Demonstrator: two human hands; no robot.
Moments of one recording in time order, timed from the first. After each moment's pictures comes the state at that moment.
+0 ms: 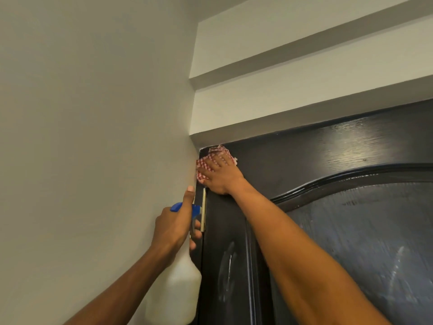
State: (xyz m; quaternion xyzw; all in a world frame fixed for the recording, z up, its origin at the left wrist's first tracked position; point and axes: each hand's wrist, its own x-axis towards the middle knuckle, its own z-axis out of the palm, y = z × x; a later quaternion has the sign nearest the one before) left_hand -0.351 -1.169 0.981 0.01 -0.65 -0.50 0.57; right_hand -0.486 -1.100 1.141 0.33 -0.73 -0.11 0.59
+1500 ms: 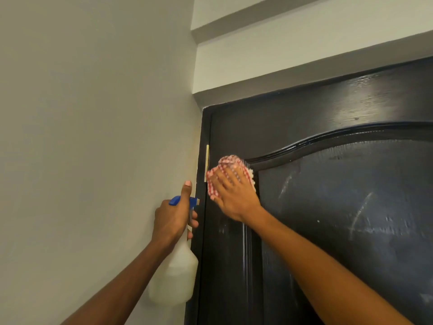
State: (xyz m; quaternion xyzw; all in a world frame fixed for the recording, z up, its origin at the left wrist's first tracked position) left_hand -0.334 -1.164 0.885 0.07 -0.66 -0.52 0.54; right_hand -0.496 -1.059 0.948 0.40 -0.73 -0.05 0.56
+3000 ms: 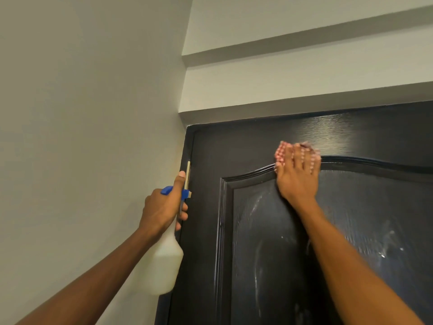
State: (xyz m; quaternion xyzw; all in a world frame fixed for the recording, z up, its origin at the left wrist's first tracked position) left_hand -0.296 -1.125 0.925 -0.03 -0.67 -0.52 0.53; right_hand -0.507 -0.864 1.022 0.09 -0.72 0.16 0.67
